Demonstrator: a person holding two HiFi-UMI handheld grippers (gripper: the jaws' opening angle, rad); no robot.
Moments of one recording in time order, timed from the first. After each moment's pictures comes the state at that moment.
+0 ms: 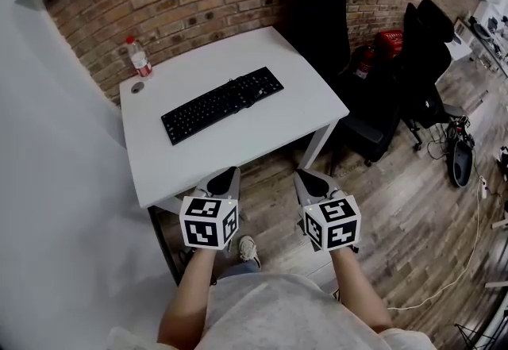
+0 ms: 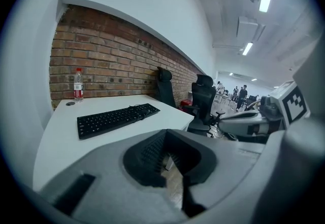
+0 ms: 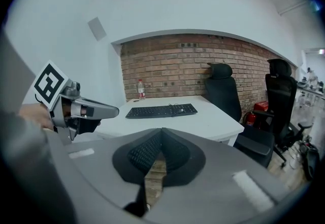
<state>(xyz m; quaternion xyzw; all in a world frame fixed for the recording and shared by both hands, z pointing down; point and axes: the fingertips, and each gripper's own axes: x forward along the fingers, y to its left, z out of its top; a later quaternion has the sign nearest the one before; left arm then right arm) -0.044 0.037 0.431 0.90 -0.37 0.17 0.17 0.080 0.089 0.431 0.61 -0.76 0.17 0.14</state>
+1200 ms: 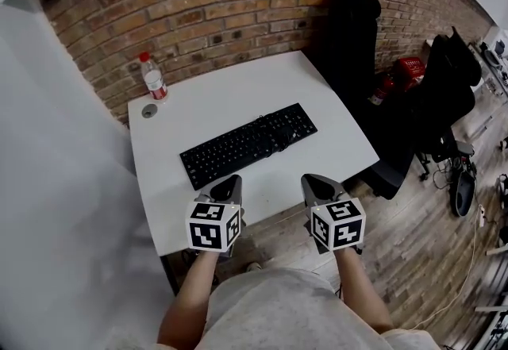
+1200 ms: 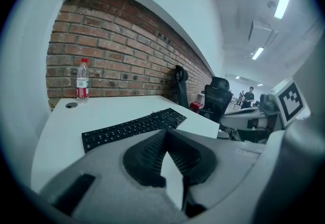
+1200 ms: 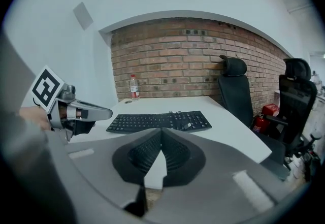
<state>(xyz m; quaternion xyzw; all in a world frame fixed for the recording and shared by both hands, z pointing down) -0.094 -0.145 0.455 0.88 -0.39 0.16 0.20 0.052 -0.101 0.444 0.60 -0.76 0.18 0.17</state>
